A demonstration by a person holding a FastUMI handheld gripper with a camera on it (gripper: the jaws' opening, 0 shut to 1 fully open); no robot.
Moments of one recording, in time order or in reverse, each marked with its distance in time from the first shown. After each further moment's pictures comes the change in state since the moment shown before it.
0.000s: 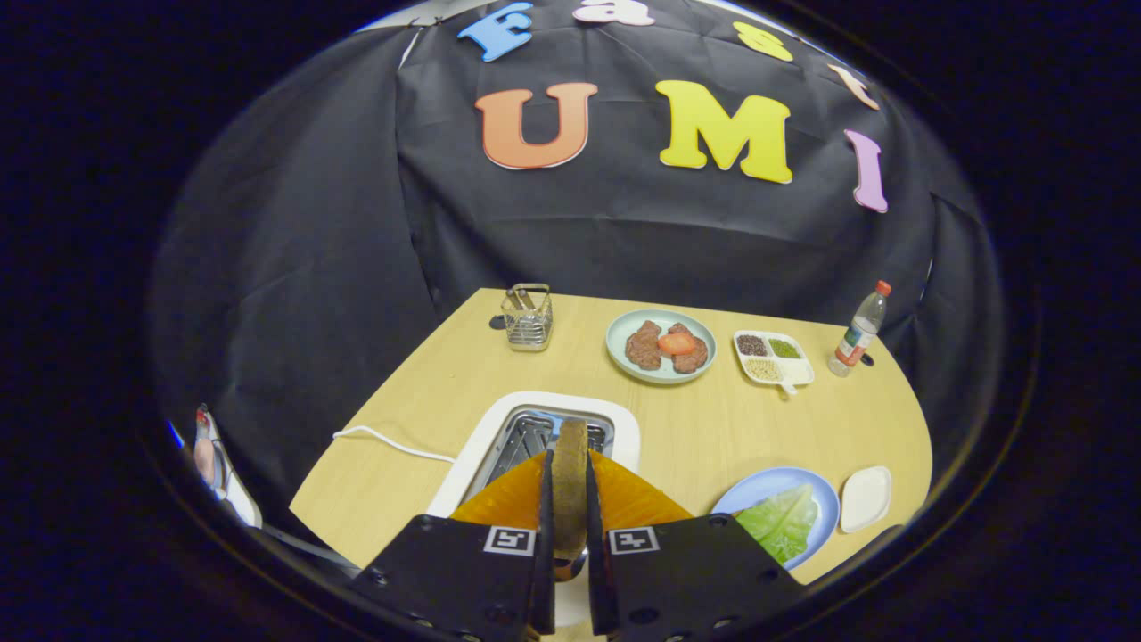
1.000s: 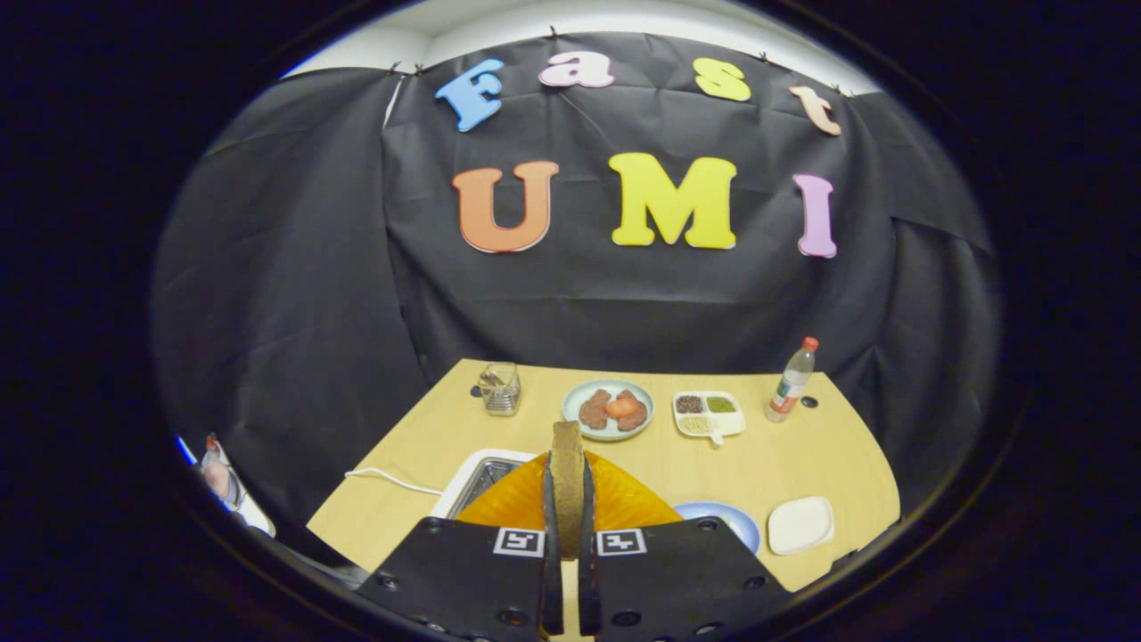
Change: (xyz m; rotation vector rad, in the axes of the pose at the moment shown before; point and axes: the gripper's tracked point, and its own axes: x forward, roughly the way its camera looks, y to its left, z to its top) arm -0.100 -0.083 0.043 0.081 -0.165 -0.068
